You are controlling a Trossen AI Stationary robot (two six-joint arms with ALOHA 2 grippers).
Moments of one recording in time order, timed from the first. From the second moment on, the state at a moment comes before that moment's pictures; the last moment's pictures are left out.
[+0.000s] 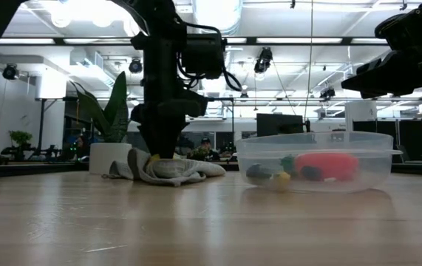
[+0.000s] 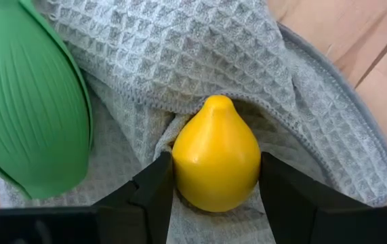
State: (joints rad) left arm 0.10 1.92 1.37 -0.91 -0.09 -0.46; right arm 0.14 0.33 0.04 0.11 0.19 -0.11
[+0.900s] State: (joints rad) left arm 0.06 1.91 1.41 -0.91 -0.09 -0.54; right arm 0.14 0.33 0.04 0.11 0.19 -0.12
